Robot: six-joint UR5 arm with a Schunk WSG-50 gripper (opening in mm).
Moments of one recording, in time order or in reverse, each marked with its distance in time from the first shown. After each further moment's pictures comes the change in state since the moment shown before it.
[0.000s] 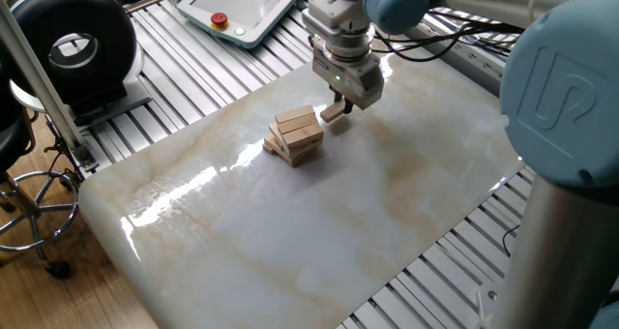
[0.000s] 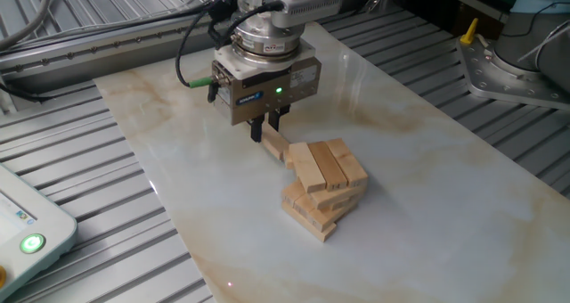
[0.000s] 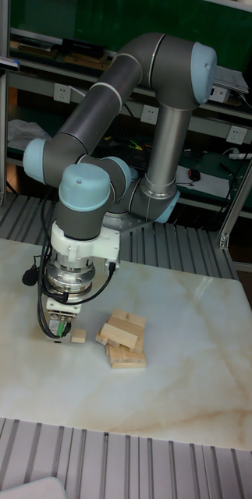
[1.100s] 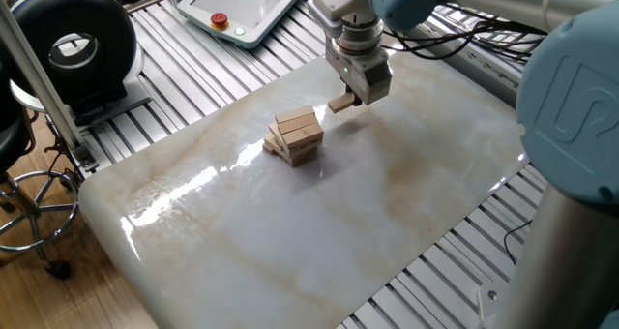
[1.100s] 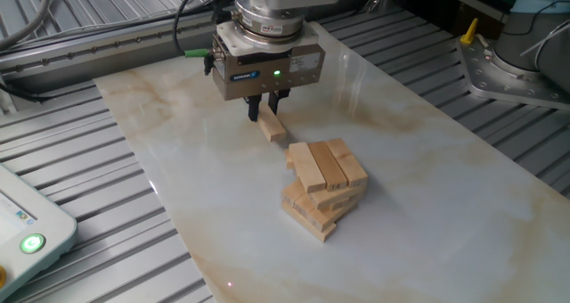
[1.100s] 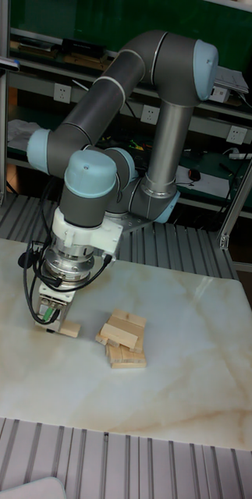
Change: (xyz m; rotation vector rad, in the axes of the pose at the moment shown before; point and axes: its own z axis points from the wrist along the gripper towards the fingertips) arm 0.009 0.005 -0.018 0.018 0.041 0.168
